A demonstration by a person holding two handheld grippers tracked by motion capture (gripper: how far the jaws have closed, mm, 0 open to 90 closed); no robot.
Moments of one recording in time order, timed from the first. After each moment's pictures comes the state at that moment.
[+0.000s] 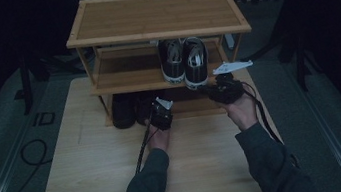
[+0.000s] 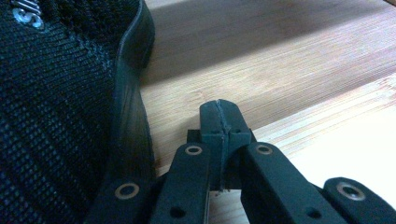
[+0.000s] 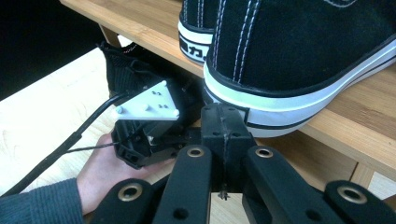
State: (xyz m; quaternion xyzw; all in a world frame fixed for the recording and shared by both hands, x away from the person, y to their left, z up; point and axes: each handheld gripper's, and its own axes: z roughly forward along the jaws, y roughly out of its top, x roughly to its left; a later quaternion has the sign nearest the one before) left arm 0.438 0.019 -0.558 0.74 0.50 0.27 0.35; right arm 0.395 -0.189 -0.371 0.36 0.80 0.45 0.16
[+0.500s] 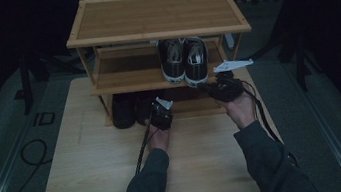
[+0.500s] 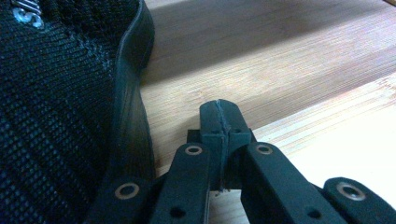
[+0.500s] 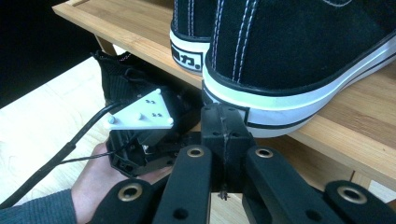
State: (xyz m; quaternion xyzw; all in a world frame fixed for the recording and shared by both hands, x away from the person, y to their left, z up) left arm 0.438 0.019 -0.558 0.74 0.50 0.26 0.35; right arm 0.400 -0.190 -0.371 0.37 0.79 0.46 0.16
